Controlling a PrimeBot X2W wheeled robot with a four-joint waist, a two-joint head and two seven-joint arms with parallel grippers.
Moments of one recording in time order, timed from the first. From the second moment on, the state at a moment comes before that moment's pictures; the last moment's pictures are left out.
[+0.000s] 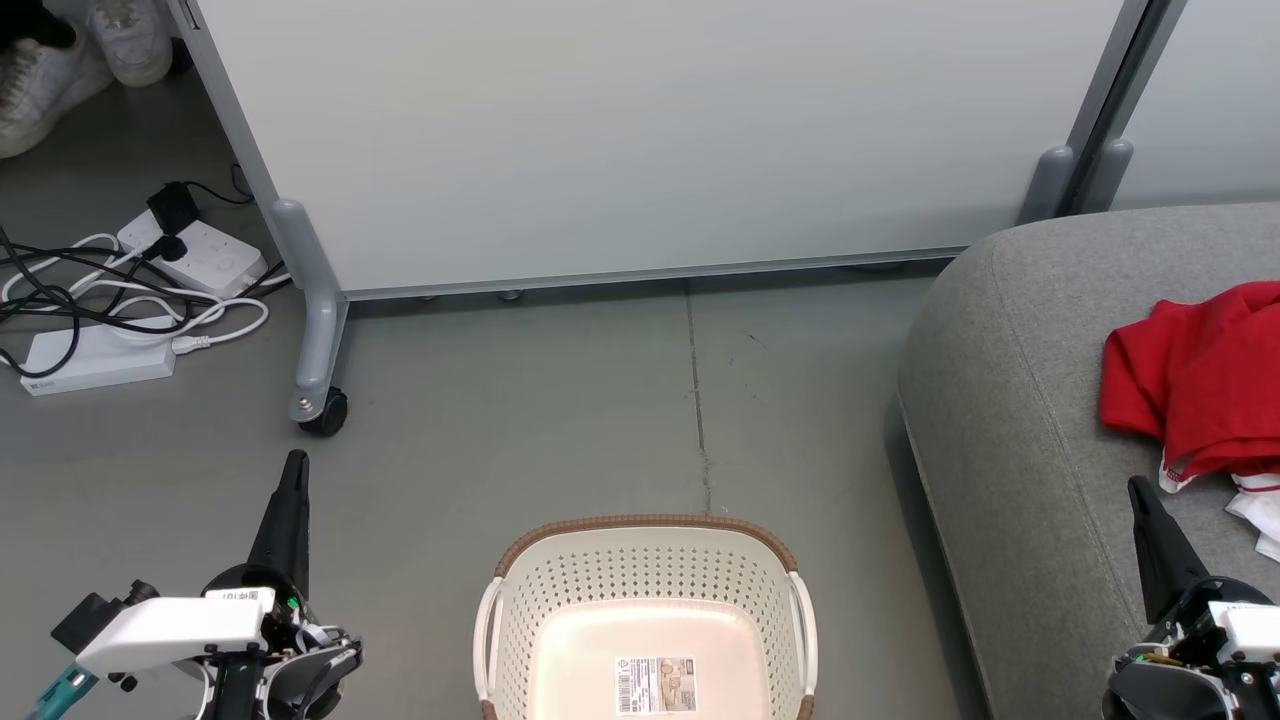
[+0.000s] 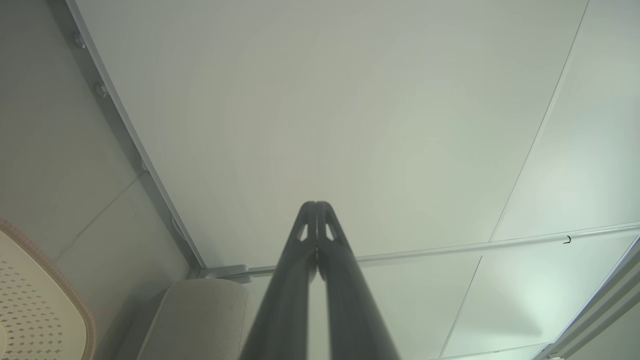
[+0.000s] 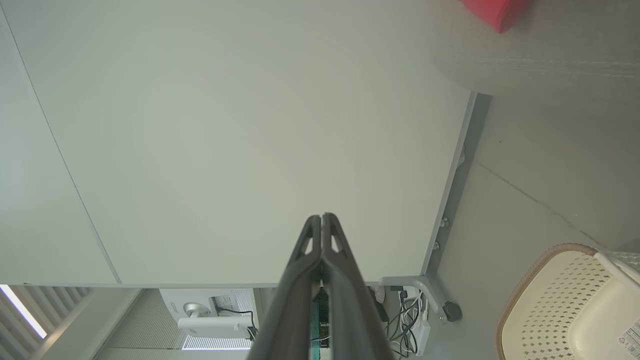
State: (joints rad) left arm -0.10 0.05 0.05 0.24 -1.62 -0.13 0.09; right arm -0.05 -0.05 -0.16 0.19 1.62 0.13 0.13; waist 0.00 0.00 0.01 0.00
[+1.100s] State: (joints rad) left arm -0.10 0.05 0.05 0.24 -1.62 -0.13 0.09; right arm -0.05 -0.05 -0.17 0.19 1.62 0.13 0.13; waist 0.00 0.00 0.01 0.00
